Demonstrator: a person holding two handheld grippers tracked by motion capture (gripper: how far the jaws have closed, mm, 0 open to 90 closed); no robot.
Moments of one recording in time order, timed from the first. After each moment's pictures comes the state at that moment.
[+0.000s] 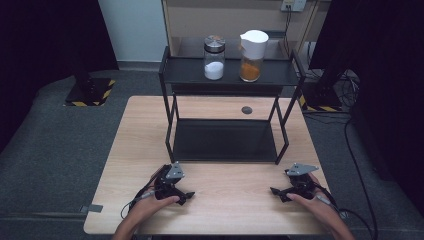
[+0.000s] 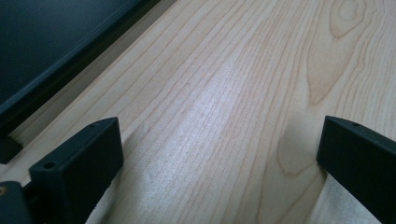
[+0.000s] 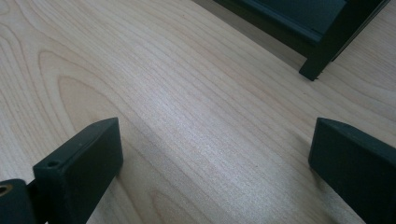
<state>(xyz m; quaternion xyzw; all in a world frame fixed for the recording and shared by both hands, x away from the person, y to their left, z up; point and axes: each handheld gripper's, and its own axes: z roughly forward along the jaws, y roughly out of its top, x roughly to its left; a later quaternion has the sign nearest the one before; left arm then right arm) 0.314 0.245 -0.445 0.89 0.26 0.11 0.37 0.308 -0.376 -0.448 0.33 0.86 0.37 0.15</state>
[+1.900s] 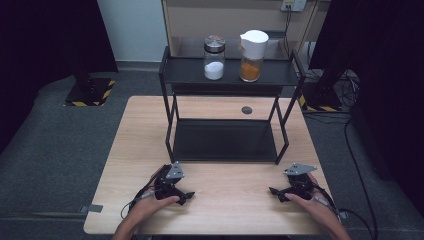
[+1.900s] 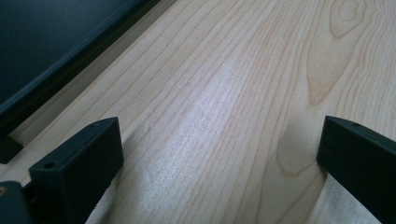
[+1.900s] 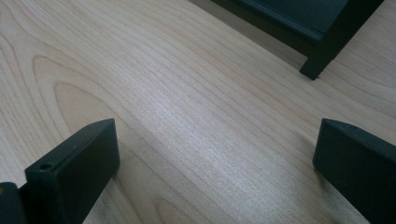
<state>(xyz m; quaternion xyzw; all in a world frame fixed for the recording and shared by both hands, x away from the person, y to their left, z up) 0.314 0.245 -0.445 0.89 0.26 0.11 0.37 0.305 -0.369 -0.447 0.34 0.85 0.36 0.15</state>
